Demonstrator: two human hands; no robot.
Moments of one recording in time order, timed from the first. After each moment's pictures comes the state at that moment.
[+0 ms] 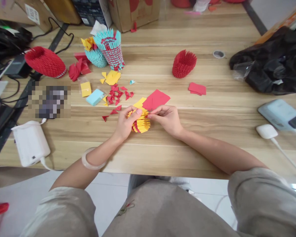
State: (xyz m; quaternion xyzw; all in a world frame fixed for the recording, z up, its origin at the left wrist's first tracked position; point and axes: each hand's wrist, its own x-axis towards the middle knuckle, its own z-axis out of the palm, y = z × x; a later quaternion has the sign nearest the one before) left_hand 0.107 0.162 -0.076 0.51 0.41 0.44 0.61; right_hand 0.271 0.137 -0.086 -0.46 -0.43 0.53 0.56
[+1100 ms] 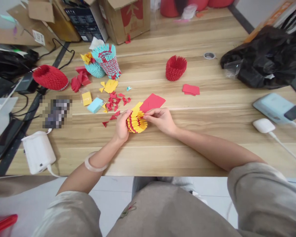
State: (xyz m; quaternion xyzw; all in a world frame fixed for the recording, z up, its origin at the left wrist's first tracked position) left_hand 0.116 0.169 -0.077 0.43 0.44 0.50 0.61; right_hand 0.269 0.145 -0.096 -0.45 -0.45 0.53 0.56
